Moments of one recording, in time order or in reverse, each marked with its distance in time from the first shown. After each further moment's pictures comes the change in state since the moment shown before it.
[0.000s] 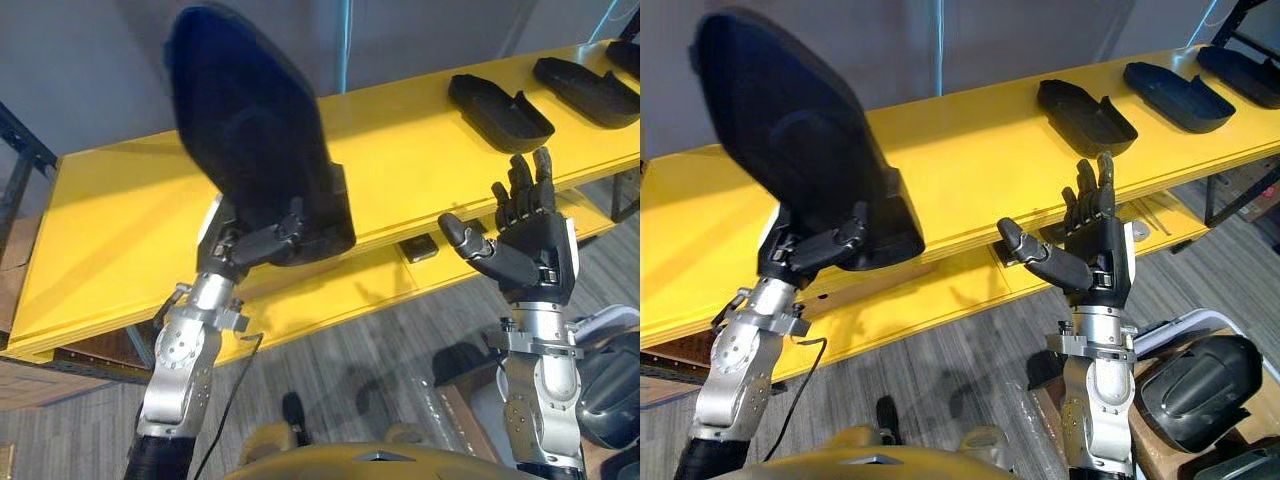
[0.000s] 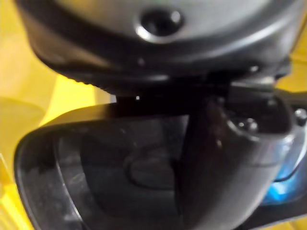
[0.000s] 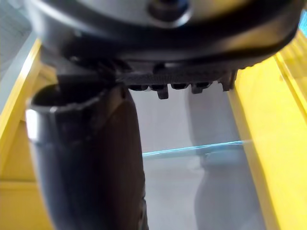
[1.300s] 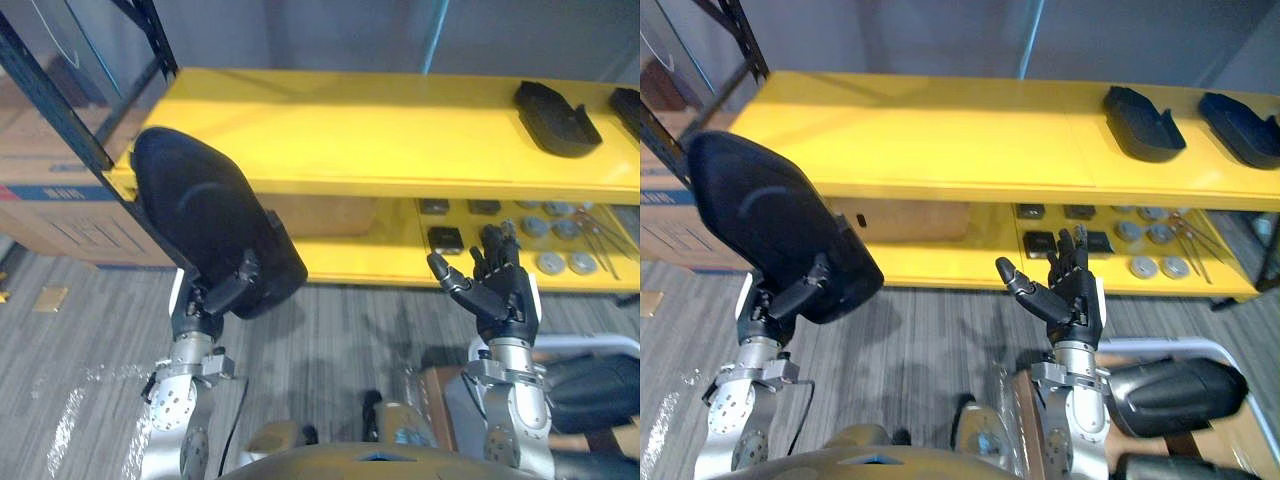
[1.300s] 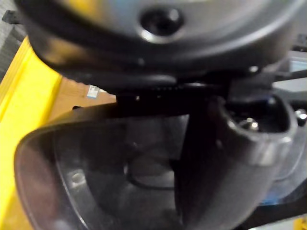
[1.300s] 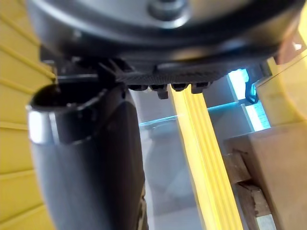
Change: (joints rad) left arm 0.319 -0.129 0.087 0.136 0.038 -0.099 0.164; right arm 0.087 0.048 0.038 0.222 0.000 -0.021 -0.050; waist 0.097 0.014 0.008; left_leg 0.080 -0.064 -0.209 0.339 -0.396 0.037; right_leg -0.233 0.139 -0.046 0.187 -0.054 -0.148
